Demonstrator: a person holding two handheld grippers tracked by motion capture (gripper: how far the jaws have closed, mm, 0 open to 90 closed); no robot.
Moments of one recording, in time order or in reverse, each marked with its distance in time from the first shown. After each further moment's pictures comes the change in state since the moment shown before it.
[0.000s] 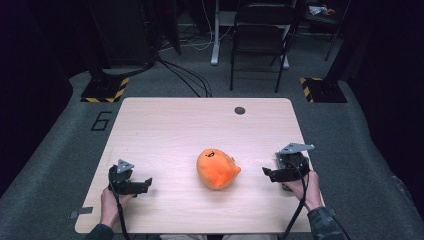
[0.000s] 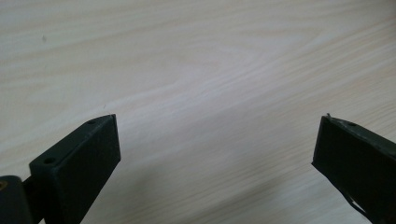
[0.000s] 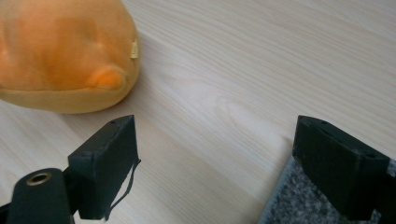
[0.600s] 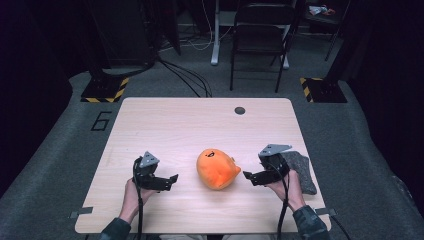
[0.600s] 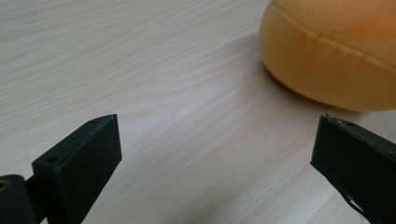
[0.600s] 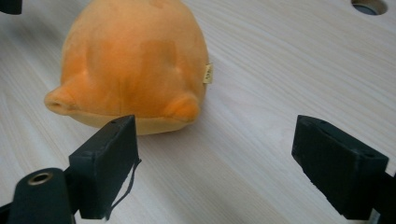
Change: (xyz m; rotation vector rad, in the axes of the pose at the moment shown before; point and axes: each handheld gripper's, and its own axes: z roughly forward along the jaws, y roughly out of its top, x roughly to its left) left arm -0.064 0.046 0.012 -0.044 -0.219 0.105; right arm 0.042 0.020 0.025 0.007 0.112 -0.071
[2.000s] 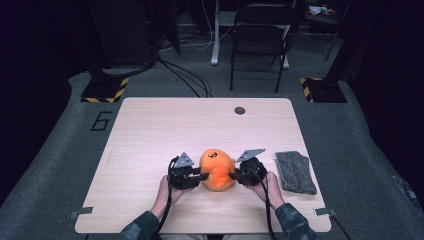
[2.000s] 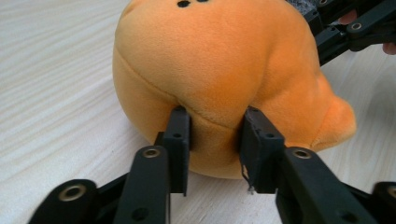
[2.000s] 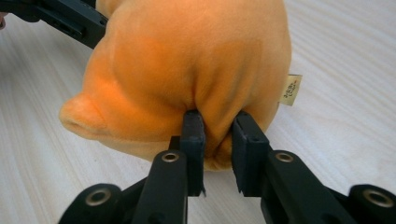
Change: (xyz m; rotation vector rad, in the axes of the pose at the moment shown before) left arm -0.060 0.020 0.057 -0.034 -0.226 0.074; right arm 0.024 0.002 0.058 0.066 0.096 -0.049
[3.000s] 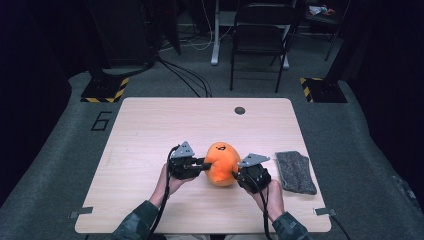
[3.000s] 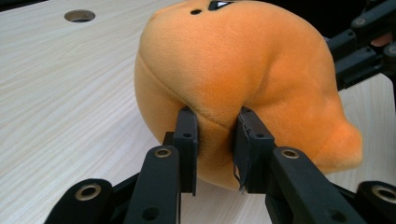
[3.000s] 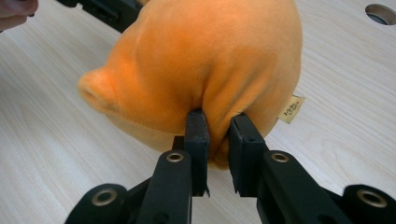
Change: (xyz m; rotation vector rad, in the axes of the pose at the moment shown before) left arm 0.008 0.036 -0.010 -0.060 -0.088 0.101; right arm 0.045 0.007 -0.043 -0.065 -0.186 0.053
